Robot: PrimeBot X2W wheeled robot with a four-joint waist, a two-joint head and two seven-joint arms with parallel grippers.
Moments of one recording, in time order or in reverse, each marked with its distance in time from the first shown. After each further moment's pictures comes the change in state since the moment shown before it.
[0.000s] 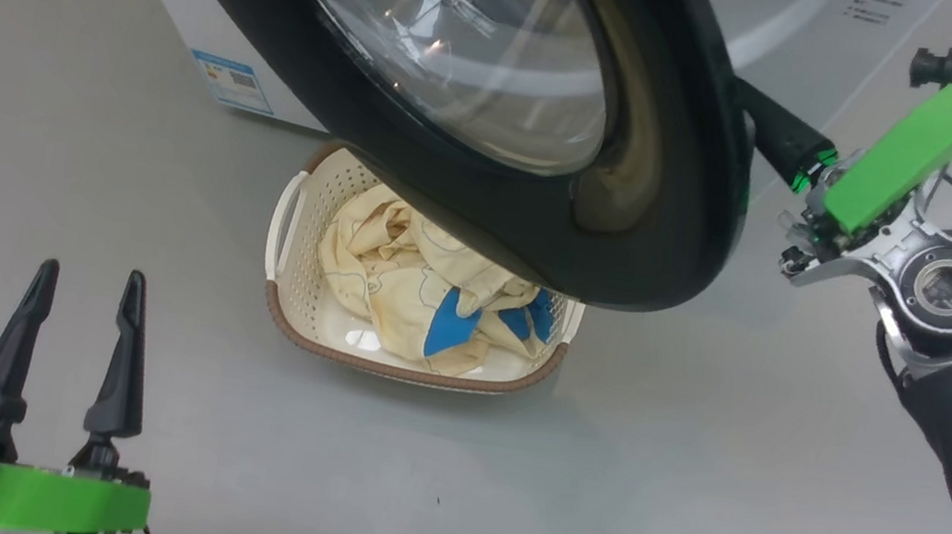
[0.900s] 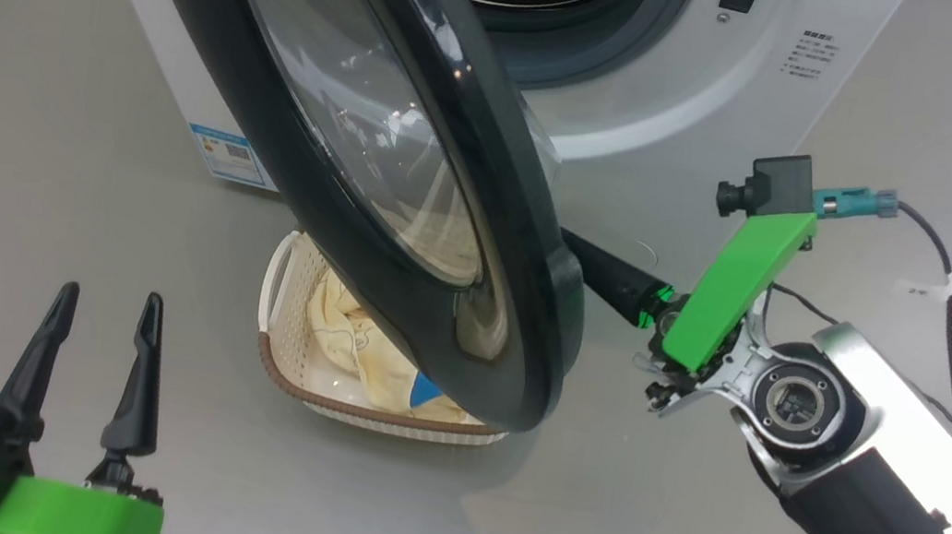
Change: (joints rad) left arm 0.011 0.002 -0.025 0.038 -0.003 0.000 0.000; right arm 0.142 0.062 0.191 -0.120 -0.008 0.000 -0.002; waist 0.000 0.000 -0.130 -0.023
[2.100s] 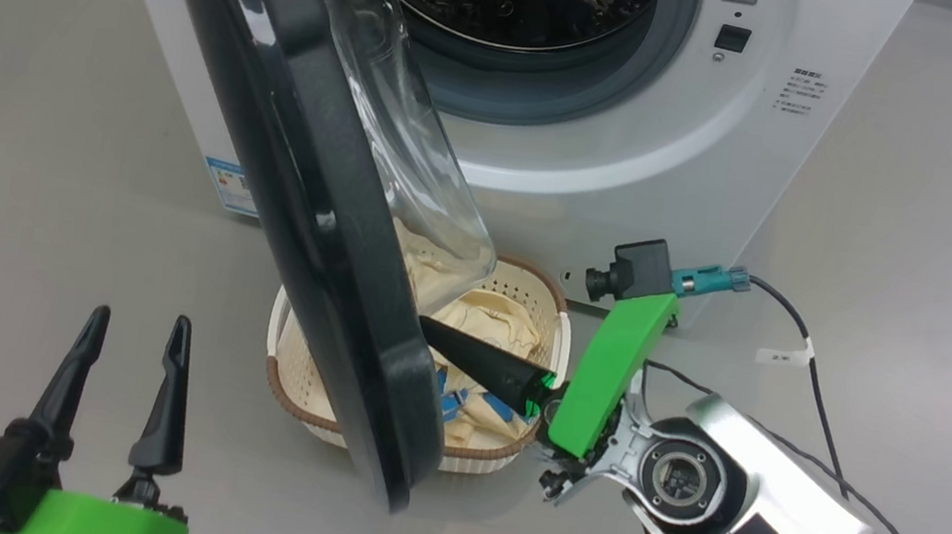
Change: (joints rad) left arm 0.015 -0.006 -0.051 0.024 -0.018 0.000 0.000; right arm 0.073 0.114 0.122 -0.004 0.011 0.000 -0.030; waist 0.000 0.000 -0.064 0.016
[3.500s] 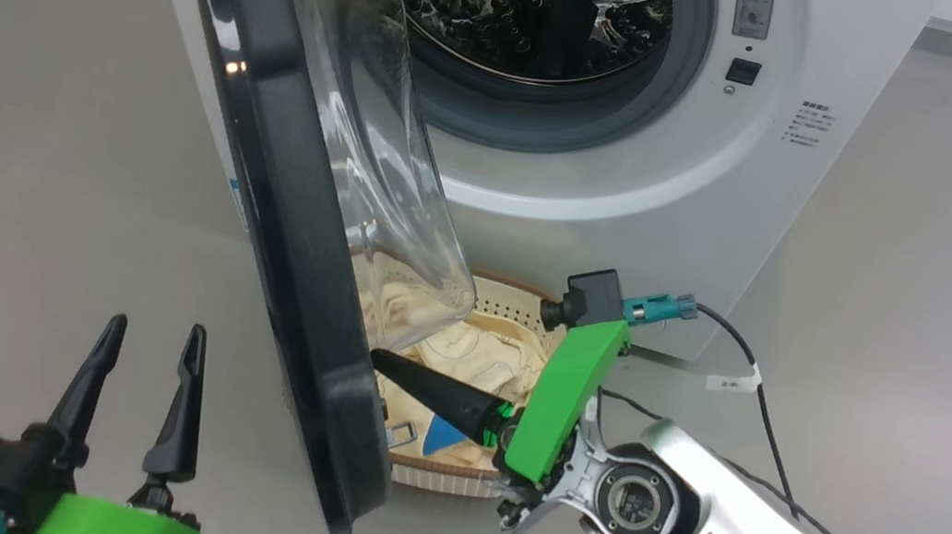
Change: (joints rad) left arm 0.000 -0.005 -0.024 0.018 -0.010 0.000 0.000; right arm 0.029 0.073 0.030 0.047 0.008 0.000 -0.004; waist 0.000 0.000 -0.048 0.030
